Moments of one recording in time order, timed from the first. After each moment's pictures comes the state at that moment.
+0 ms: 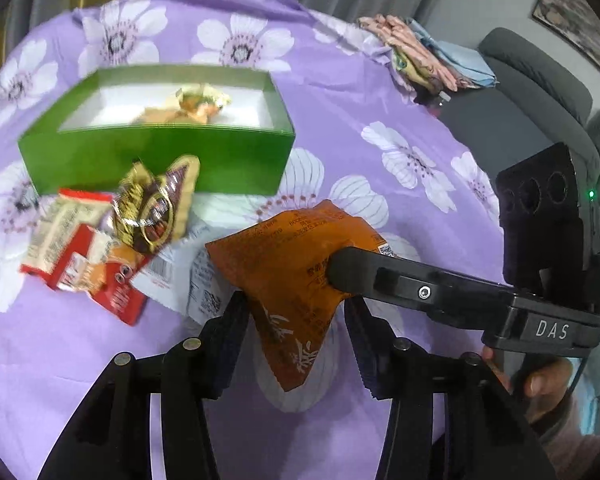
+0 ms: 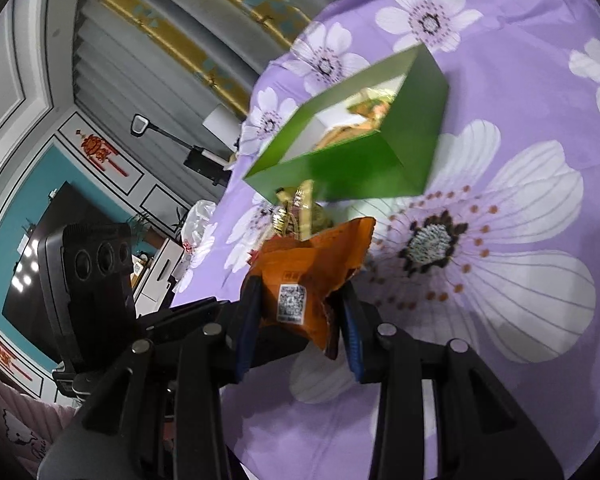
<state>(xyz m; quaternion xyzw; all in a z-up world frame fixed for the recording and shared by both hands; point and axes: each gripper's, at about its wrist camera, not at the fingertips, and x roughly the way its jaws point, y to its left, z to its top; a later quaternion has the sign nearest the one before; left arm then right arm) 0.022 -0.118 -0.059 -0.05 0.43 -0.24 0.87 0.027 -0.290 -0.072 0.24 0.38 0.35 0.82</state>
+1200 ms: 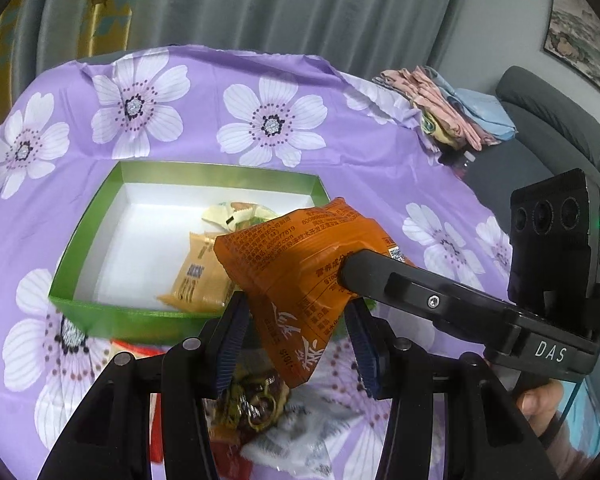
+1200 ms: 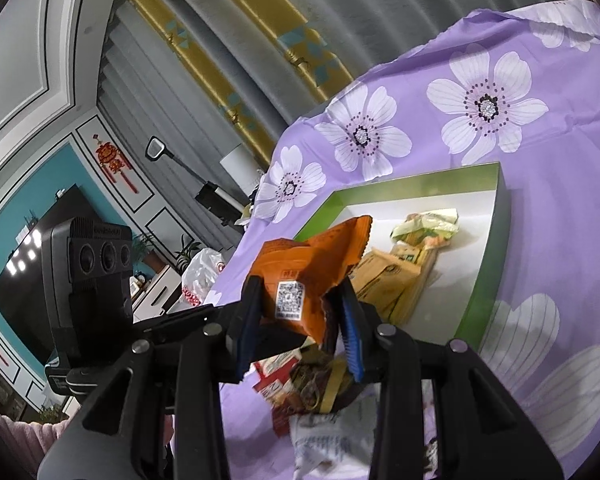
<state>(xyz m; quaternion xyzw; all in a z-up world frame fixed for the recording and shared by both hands) 0.135 -0.078 -0.011 -0.06 0.39 -0.23 0.89 0.134 -0.255 -0.024 0.23 0.31 0.37 0.85</state>
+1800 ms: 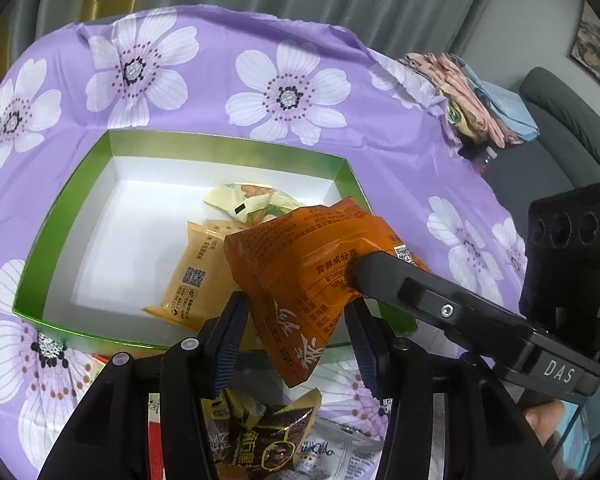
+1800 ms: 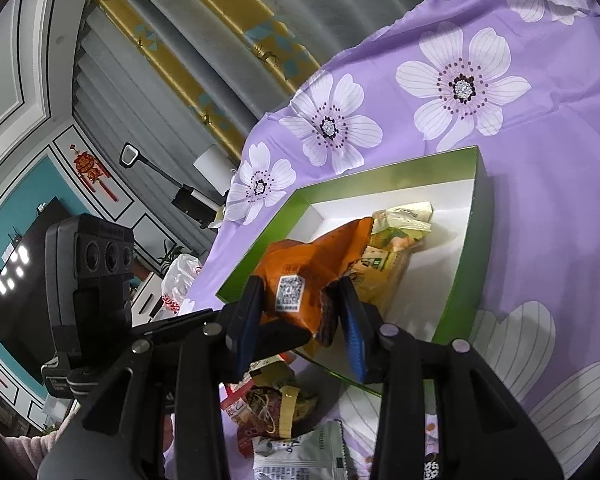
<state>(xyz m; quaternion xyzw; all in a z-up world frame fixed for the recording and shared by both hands) 0.180 -0.081 -0.040 -0.08 0.43 -0.21 0.87 0.159 -0.256 -0.048 0.24 0.34 0.33 0.85</state>
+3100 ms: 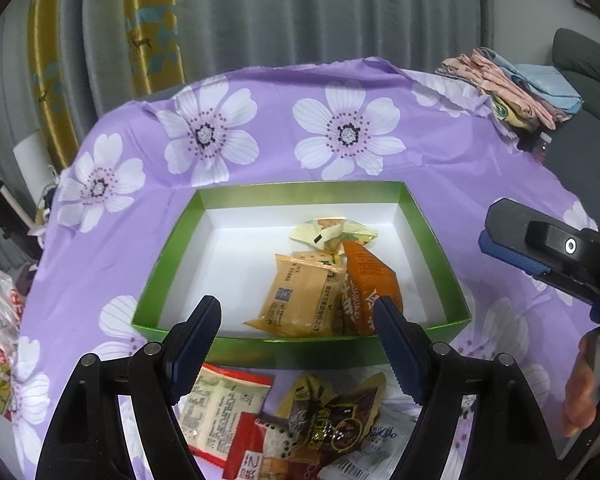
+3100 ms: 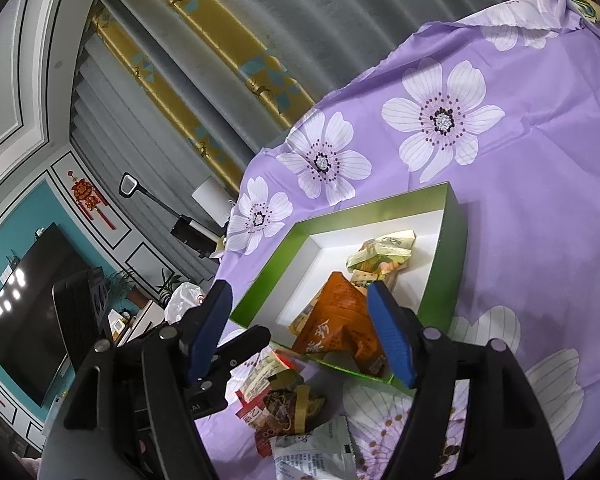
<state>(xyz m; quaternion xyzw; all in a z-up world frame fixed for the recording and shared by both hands) 0.139 -0.084 -0.012 0.06 0.36 -0.07 0.93 0.132 -0.282 -0.019 0.27 0.30 0.31 0.86</state>
